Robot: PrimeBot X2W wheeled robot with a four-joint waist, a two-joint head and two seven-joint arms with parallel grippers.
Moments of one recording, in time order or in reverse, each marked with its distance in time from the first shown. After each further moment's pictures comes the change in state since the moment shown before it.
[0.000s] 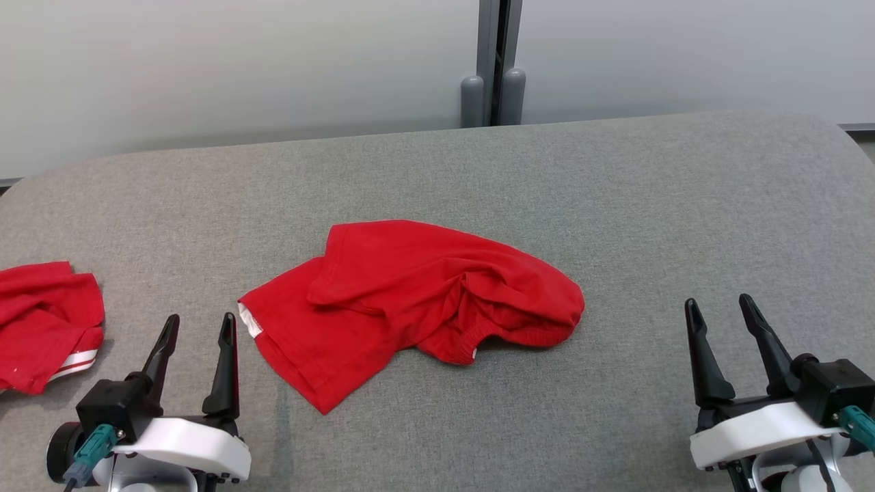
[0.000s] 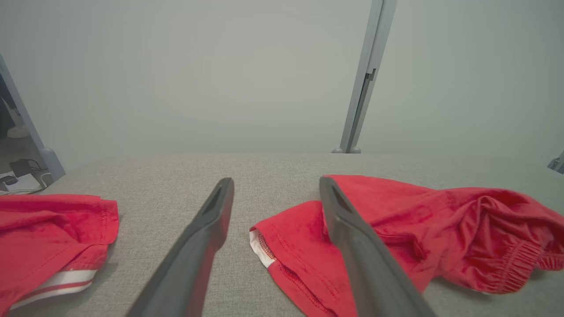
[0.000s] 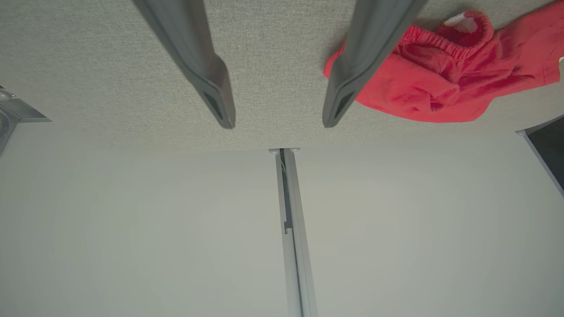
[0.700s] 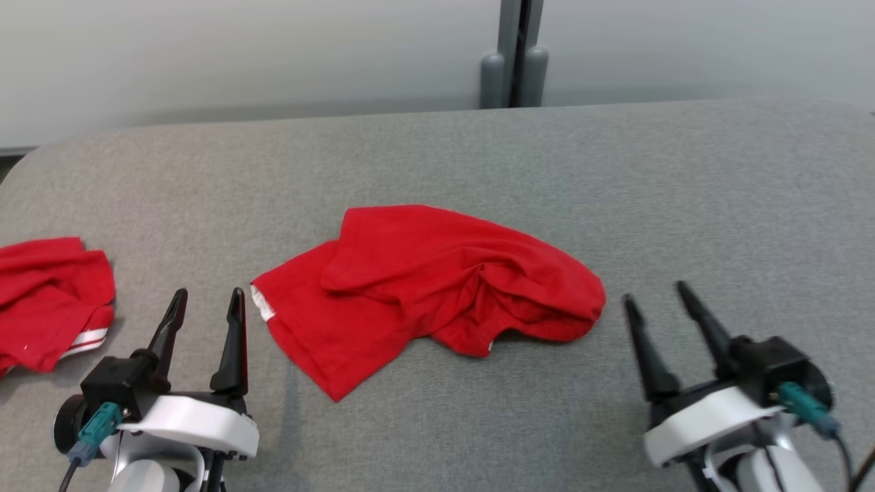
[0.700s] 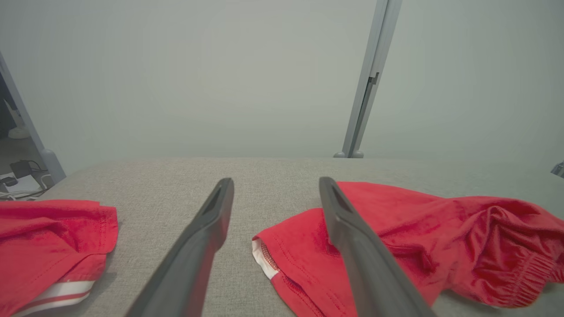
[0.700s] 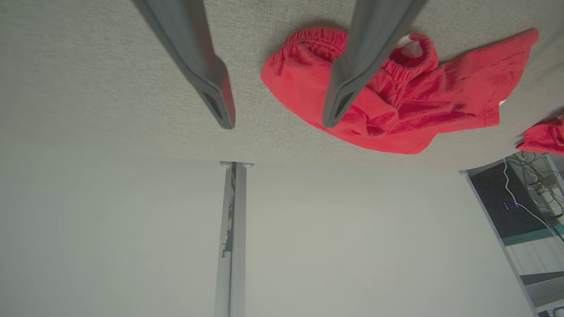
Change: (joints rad) left arm -0.047 -0.001 -0.021 -0.013 -0.006 0.002 0.001; right arm -0.057 -0.029 0.144 0.001 -0.004 0.000 0.046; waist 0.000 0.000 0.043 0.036
